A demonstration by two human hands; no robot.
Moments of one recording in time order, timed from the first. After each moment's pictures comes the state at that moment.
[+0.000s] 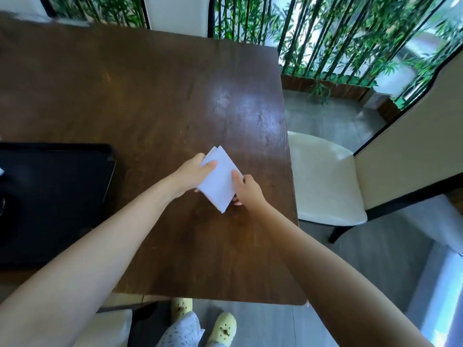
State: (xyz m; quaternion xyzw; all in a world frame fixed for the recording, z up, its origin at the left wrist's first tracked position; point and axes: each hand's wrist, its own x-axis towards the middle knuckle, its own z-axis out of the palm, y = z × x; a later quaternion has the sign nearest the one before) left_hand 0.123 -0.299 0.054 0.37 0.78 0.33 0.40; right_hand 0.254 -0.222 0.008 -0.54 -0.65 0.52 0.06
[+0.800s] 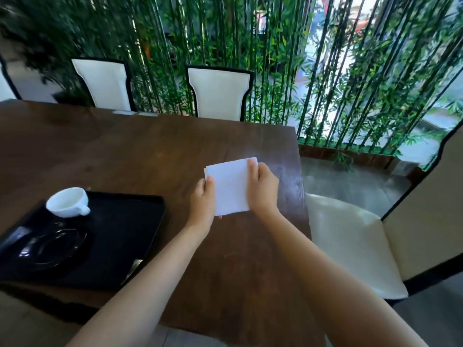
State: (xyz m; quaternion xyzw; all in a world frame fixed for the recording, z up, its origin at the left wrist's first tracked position) left_hand 0.155 -0.348 0.148 0.19 0.72 0.65 0.15; right_hand 0.224 -0.248 0.163 -0.38 -0.71 0.42 0.42
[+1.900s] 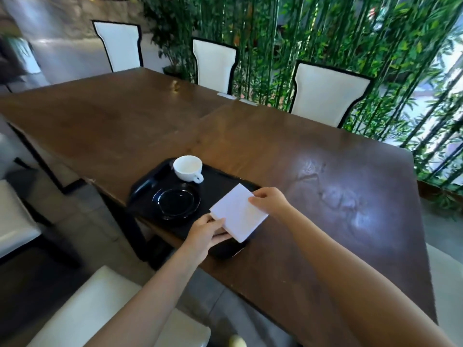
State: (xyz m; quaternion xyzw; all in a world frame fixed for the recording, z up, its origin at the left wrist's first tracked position) left_hand 0.029 -0.591 0.075 -0.07 0.58 0.74 0.33; right_hand 0.047 -0.406 0.120 -0.25 -0.88 0.40 -0.02
